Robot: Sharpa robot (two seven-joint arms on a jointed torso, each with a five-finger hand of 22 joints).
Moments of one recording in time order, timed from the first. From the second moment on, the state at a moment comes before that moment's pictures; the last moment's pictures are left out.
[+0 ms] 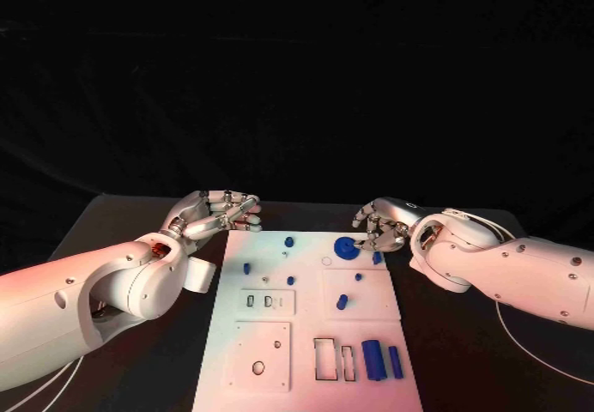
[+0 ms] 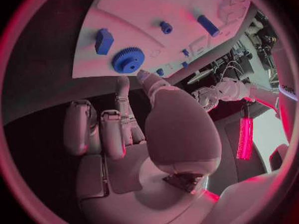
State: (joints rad) left arm 1.19 -0.95 0.00 1.66 -0.13 -0.34 0.37; left_hand 1.47 -0.16 0.32 0.28 0.19 0.88 0.21 0.27 0.17 1.08 0.15 0.11 0.07 1.04 0.10 0.34 0.32 0.17 0.96 0.21 0.43 0.18; right arm 1.28 -0.83 -0.12 1.44 -1.37 -0.36 -0.15; right_hand 1.29 -0.24 0.29 0.14 0.30 0.84 0.15 0.24 0.40 1.19 0.06 0.59 0.65 1.47 -0.01 1.48 1.31 0.08 1.39 0.10 1.36 1.28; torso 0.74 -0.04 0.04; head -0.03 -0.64
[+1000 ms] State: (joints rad) left arm 1.19 -0.95 0.00 1.66 -0.13 -0.34 0.37; left_hand 1.47 -0.16 0.32 0.28 0.19 0.88 0.21 0.27 0.17 1.08 0.15 0.11 0.07 1.04 0.10 0.34 0.32 0.17 0.96 0.21 0.43 0.18; right arm 1.25 -0.75 -0.13 1.36 -1.39 -0.29 -0.17; right_hand 1.34 -0.21 0.23 0.20 0.30 0.83 0.16 0.26 0.43 1.37 0.07 1.30 1.30 1.47 -0.01 1.54 1.31 0.06 1.43 0.11 1.40 1.31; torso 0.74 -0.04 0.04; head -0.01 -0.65
